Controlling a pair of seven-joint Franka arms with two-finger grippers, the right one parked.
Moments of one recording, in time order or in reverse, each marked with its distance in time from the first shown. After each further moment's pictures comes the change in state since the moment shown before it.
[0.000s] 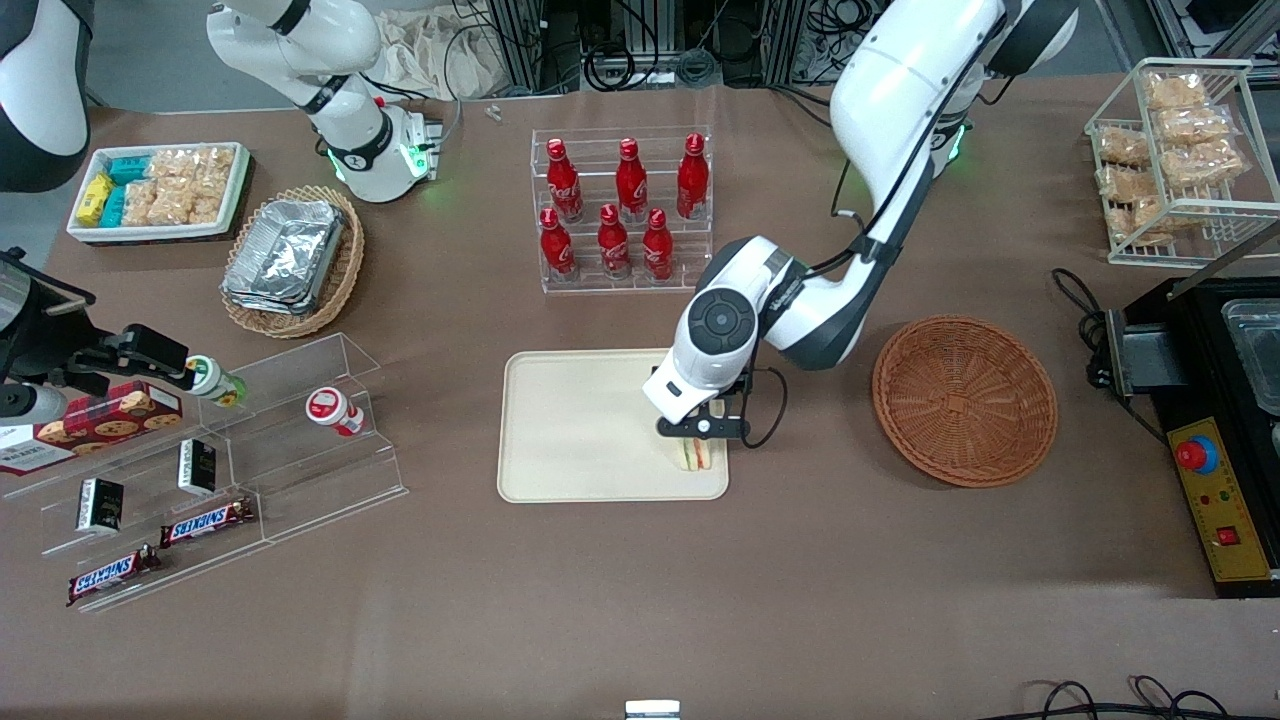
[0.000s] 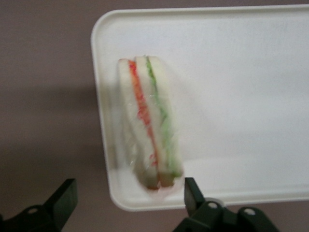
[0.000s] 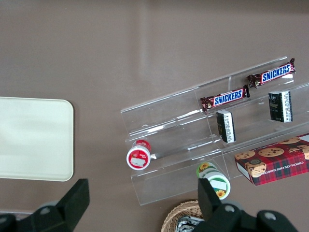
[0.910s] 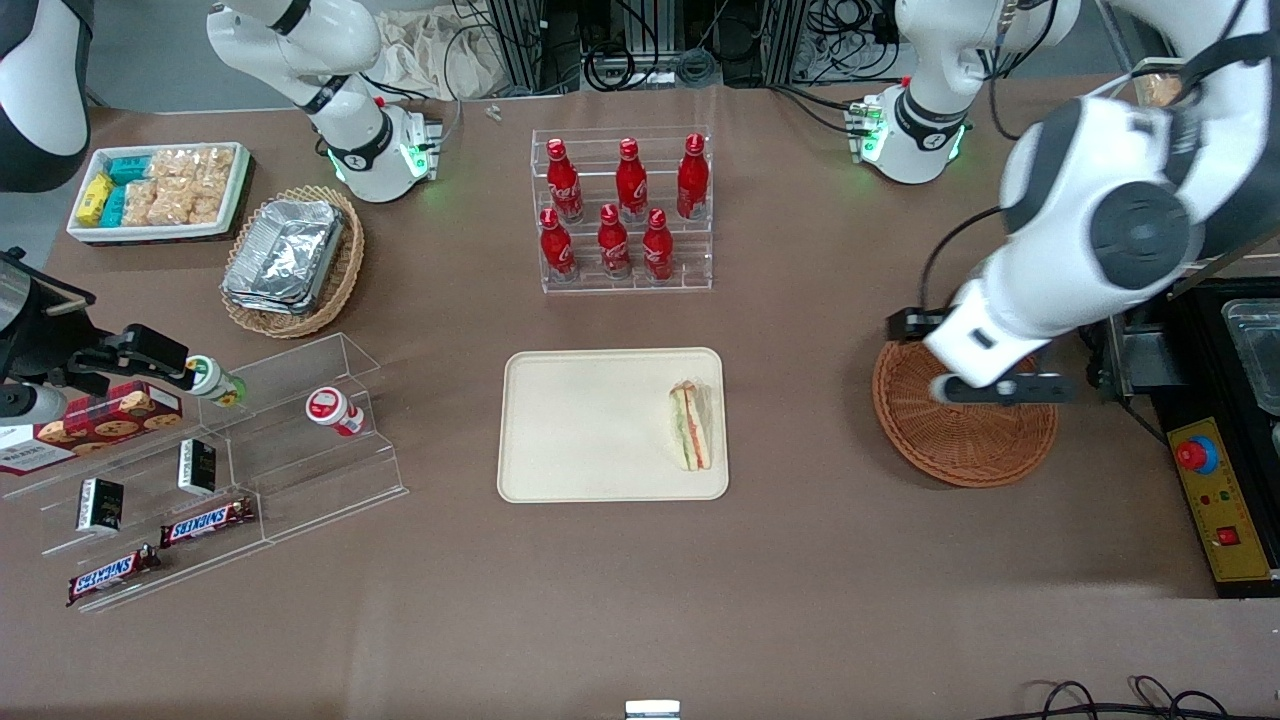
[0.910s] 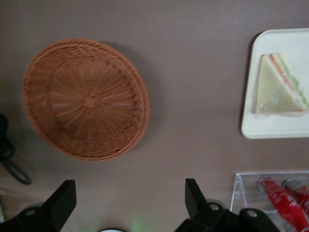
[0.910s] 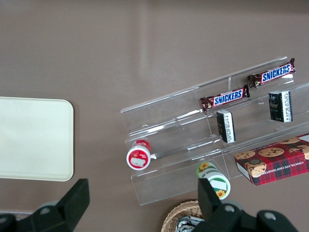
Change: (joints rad) arm 0.422 -0.438 0.028 -0.069 0.004 -0.482 0.436
